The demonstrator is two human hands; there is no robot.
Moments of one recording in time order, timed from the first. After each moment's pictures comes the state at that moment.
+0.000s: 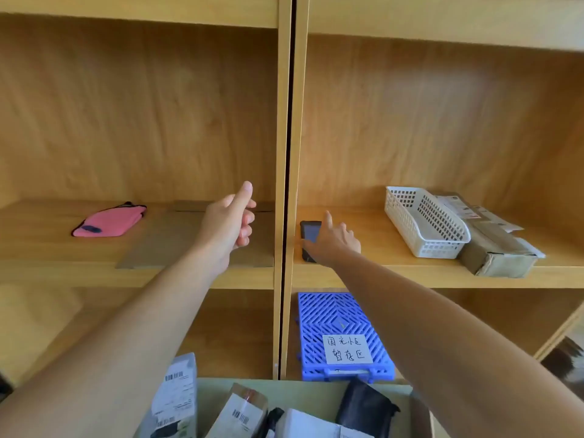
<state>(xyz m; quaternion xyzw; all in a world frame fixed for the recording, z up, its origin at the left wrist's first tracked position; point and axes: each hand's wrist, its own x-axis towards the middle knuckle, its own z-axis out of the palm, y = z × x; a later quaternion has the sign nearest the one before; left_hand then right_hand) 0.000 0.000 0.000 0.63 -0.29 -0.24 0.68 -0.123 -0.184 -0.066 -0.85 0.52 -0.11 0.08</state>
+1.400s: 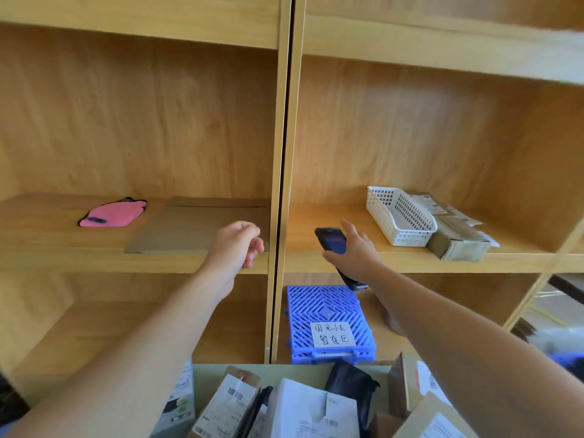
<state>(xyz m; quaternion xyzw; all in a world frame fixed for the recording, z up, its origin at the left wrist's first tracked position) -0.053 0.060 -0.029 0.64 -0.33 -0.26 0.64 -0.235 -0.129 -0.057 -0.84 0.47 -0.18 0.20</state>
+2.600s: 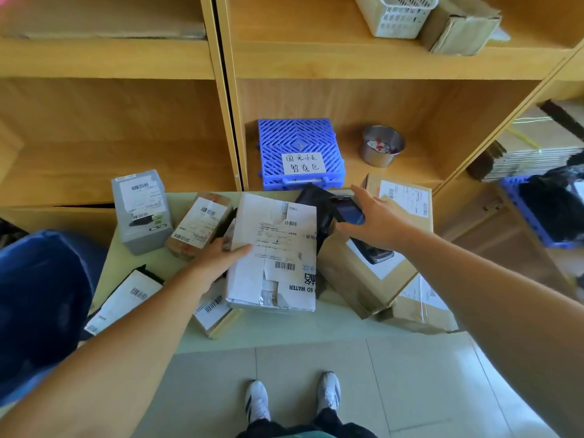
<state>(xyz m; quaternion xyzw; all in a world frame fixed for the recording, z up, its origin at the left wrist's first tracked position) -0.174 0.172 -0.357 0.77 -0.21 -0.50 0.34 -0.454 -0.028 -0.249 -0.86 0.46 0.04 0.22</state>
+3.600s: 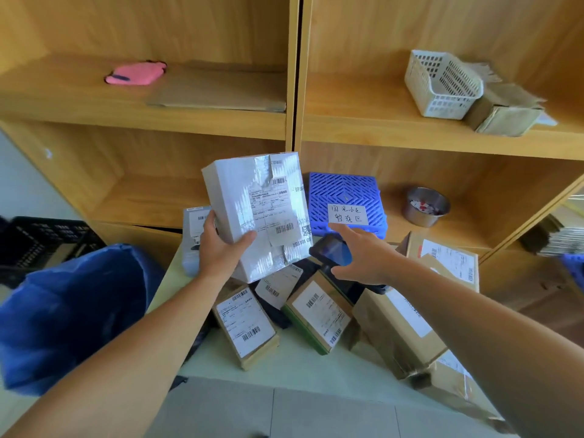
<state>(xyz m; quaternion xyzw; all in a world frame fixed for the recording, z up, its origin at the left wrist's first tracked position) -0.127 0.202 -0.270 0.77 -0.21 -0.18 0.57 -0.366 0.019 -0.202 -0.93 0.30 0.07 0.19</state>
